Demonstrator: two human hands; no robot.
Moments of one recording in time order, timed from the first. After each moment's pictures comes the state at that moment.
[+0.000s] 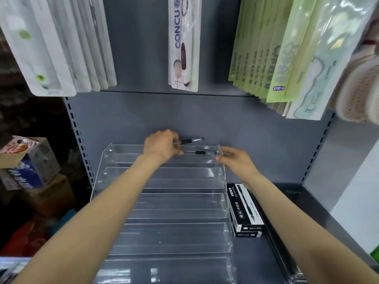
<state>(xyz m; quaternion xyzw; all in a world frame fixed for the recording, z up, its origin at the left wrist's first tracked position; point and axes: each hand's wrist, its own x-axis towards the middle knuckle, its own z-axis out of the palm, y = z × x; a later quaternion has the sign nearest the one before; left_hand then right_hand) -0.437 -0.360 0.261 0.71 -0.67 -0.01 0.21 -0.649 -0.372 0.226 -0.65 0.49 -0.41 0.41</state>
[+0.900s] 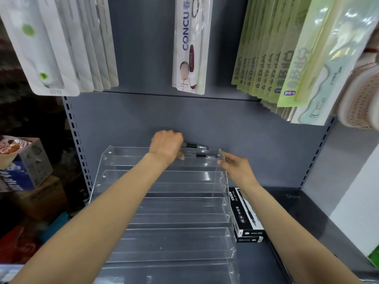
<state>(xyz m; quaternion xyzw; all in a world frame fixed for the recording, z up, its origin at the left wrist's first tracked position) -0.447 -0.371 0.268 0.70 -0.70 0.15 0.06 -0.641 -0.366 0.216 -0.62 0.52 -0.44 0.39</state>
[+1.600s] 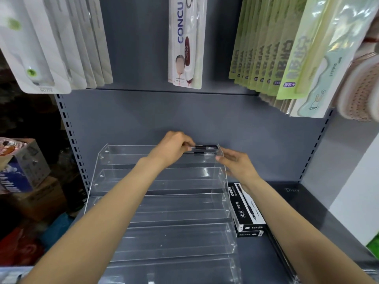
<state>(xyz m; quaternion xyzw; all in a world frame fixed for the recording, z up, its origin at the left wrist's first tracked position) -0.446 -0.370 0.251 0.57 -0.78 -0.06 0.26 -0.644 -0.360 0.223 -0.61 0.50 -0.44 0.43</state>
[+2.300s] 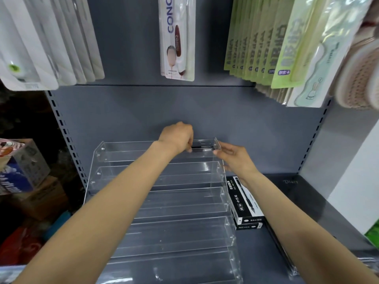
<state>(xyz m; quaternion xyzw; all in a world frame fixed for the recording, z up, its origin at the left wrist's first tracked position) -0.473 -0.386 0.270 0.65 -0.75 0.03 0.09 -0.644 -0.362 0.219 -0.57 0.50 -0.45 0.47</state>
